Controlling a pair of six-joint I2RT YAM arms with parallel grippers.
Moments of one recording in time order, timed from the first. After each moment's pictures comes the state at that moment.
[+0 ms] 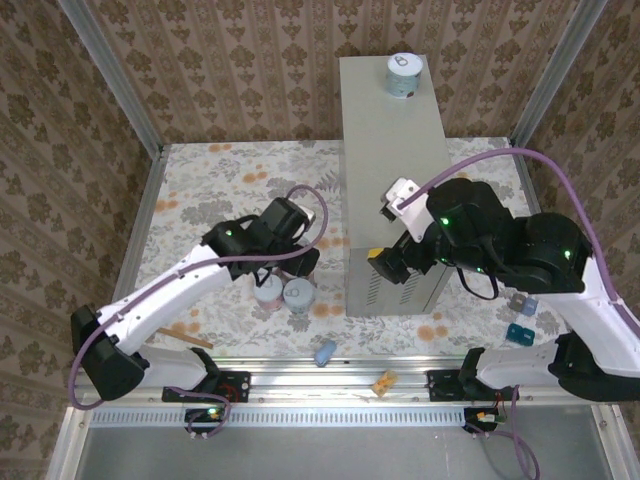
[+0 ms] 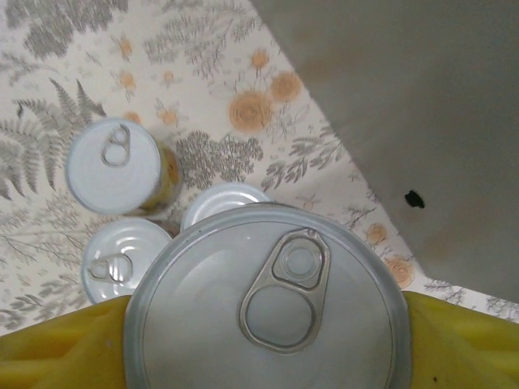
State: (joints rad) left arm -0.89 1.29 1.28 -0.96 -0.18 -0.24; right arm 0.99 1.21 1.90 -1.35 0.28 -0.03
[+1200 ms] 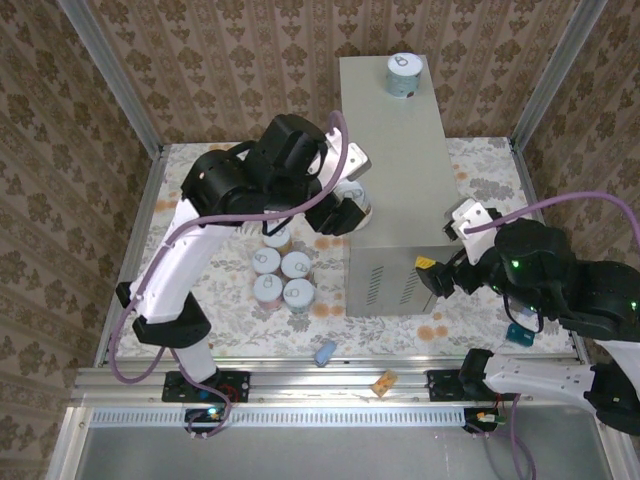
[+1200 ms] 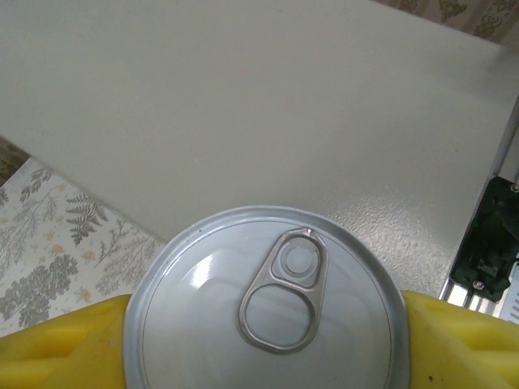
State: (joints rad) left arm -1.03 1.76 2.53 -1.47 0.04 0.06; right arm 0.97 0.89 1.61 -1.29 0.42 0.02
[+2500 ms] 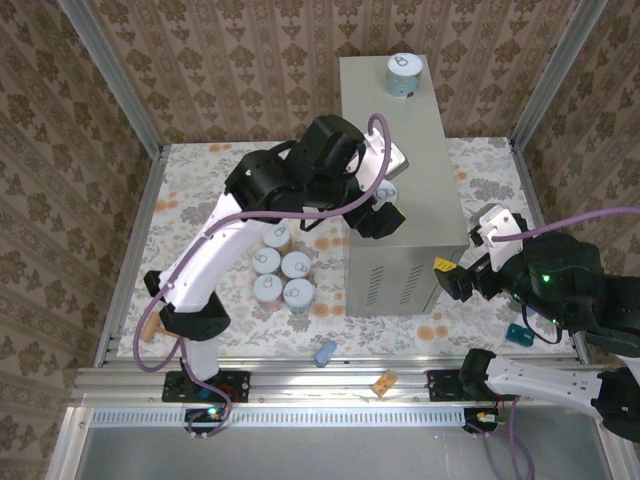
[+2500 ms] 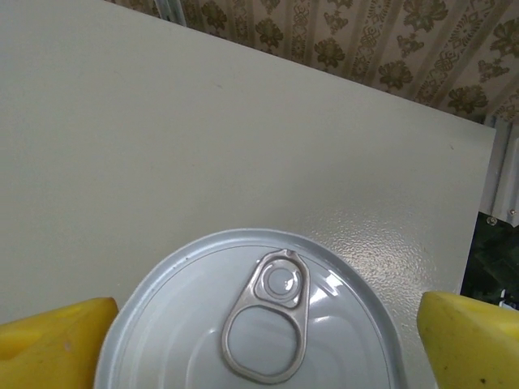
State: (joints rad) left arm -1.07 1.86 2.52 -1.30 0.08 0.06; right arm 0.97 0.80 1.59 -1.30 0.47 0.03
